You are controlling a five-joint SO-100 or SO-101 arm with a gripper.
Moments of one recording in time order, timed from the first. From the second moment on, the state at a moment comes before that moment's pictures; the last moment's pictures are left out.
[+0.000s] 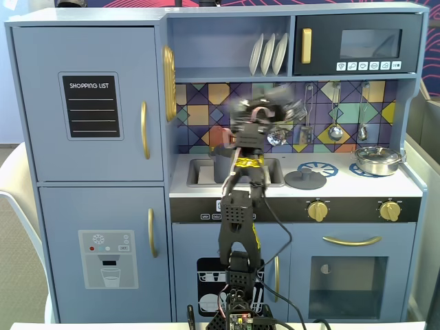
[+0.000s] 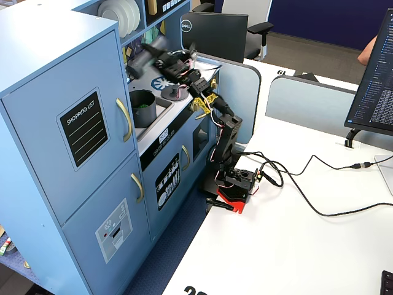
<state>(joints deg) 22.2 104.9 68.2 30.9 -17.9</state>
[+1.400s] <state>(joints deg) 51.1 94.3 93.6 -5.7 -84.7</state>
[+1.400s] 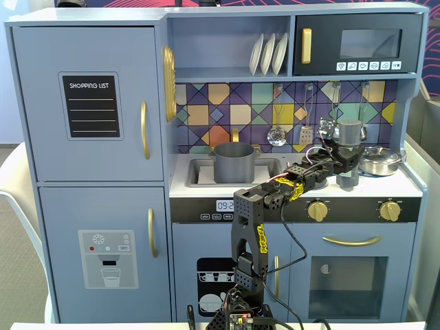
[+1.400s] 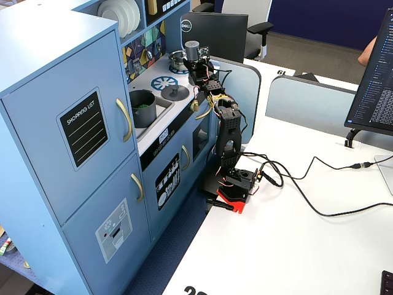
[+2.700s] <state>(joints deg) 28.6 161.6 132.7 61.5 -86.4</state>
